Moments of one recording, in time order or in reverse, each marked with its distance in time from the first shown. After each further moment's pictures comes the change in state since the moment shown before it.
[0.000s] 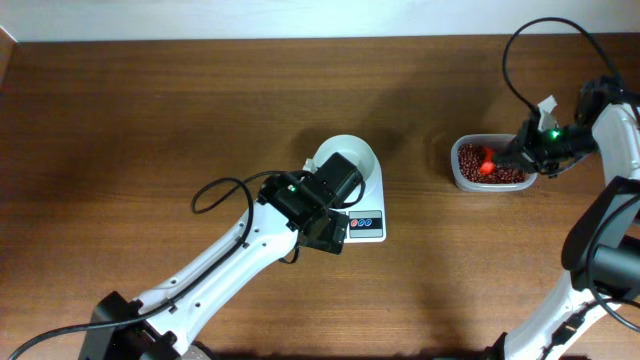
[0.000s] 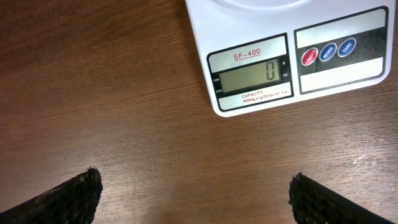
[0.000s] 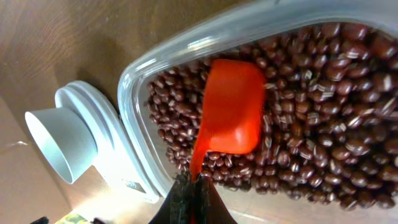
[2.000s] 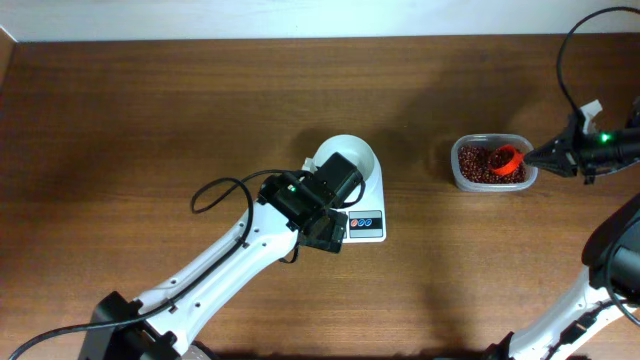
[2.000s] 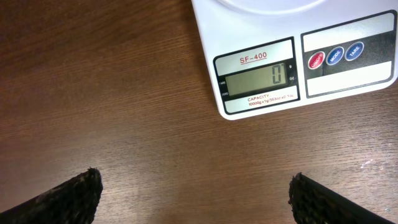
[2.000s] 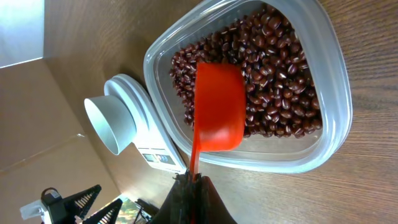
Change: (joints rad) left arm 0.000 0.000 0.000 0.000 -0.022 0.000; right arm -0.175 0.045 0.166 -0.271 -0.124 -0.127
